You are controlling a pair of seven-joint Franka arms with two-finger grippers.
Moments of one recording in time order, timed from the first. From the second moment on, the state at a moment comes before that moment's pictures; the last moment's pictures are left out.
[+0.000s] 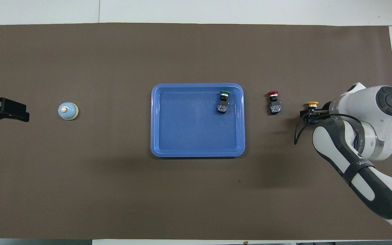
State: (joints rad) left arm 0.06 -0.05 -0.10 -1.65 0.00 1.52 -0.03; right arm -0.02 0.22 -0.04 -2.19 0.03 2.45 -0.05
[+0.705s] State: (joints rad) left arm 0.06 -0.05 -0.10 -1.65 0.00 1.52 -0.03; right arm -0.02 0.22 -0.03 -2.15 0.03 2.43 -0.04
